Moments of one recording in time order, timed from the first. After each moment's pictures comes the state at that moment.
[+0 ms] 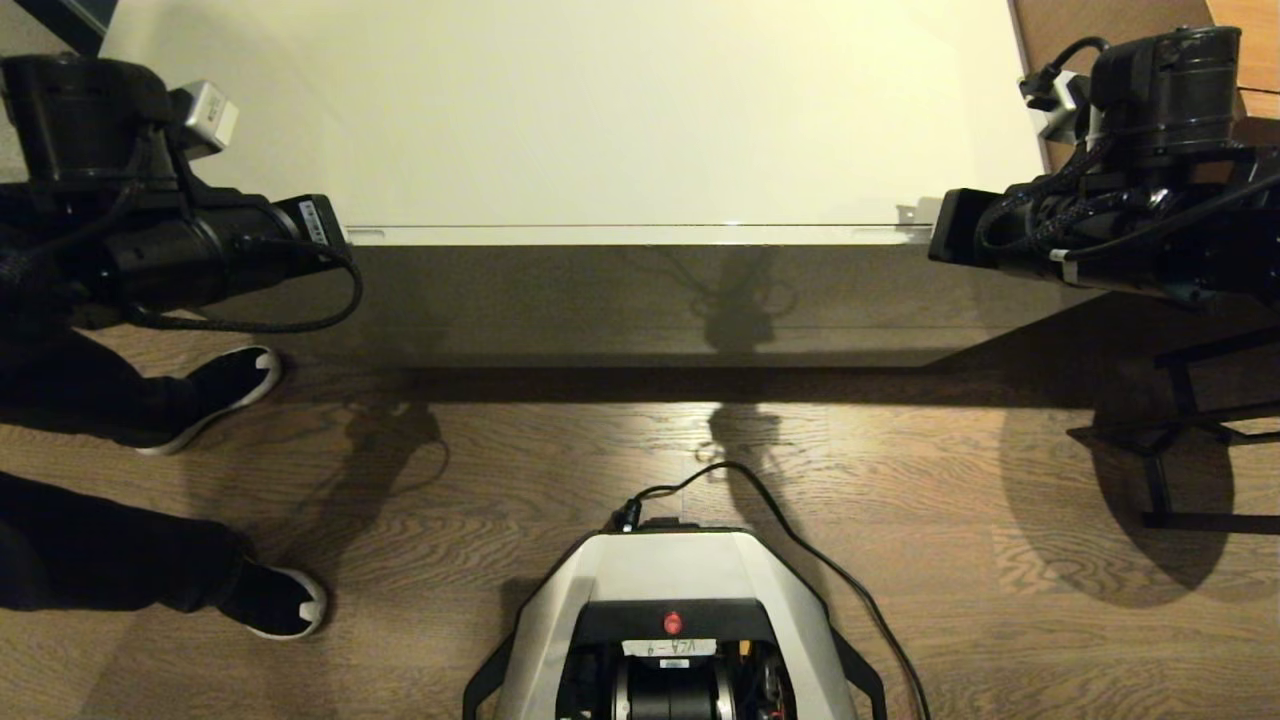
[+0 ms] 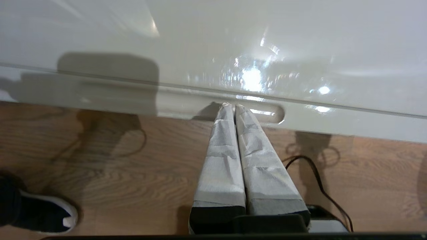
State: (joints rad) left arm -0.08 1.64 -1.32 -0.16 0.02 -0.19; right arm 0.29 1.75 -1.42 -0.01 -0.28 0.22
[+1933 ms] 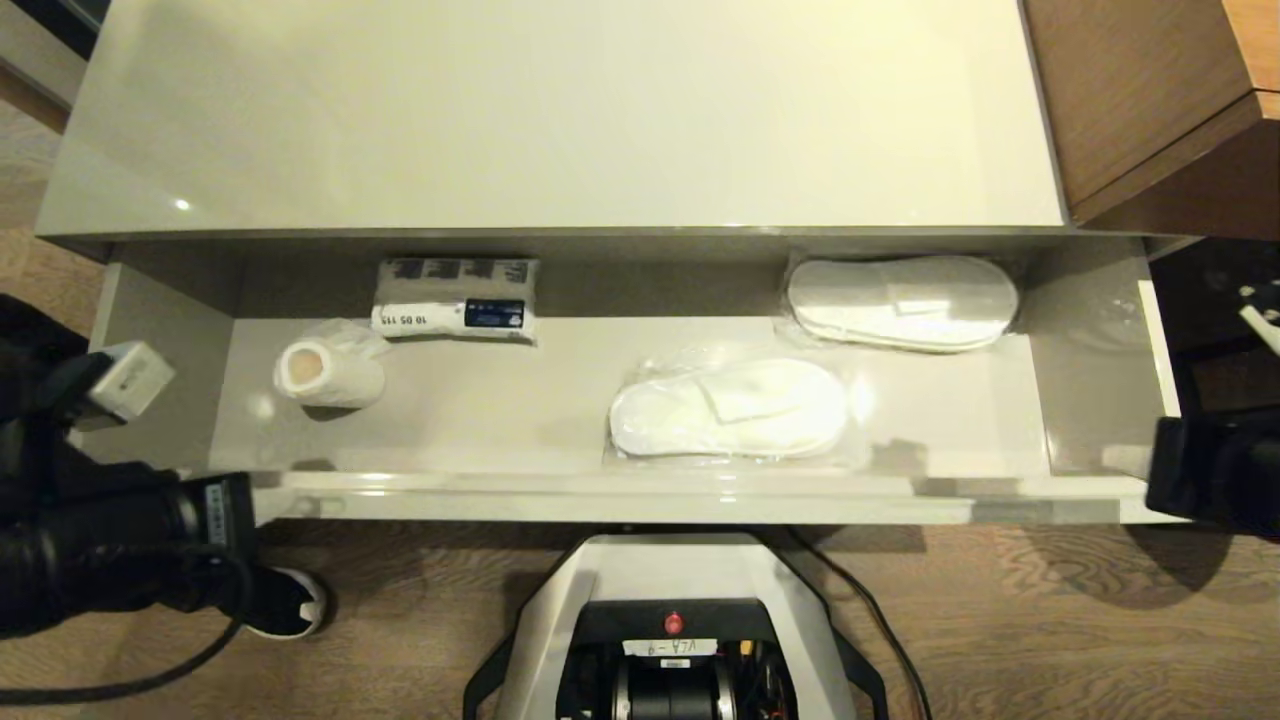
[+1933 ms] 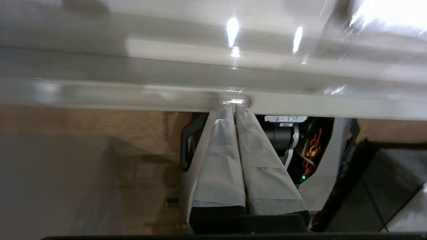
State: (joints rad) left arm -0.12 1.17 -0.69 0.09 -0.04 -0.21; right arm 0.35 1.17 -0.81 0.25 -0.30 0.40
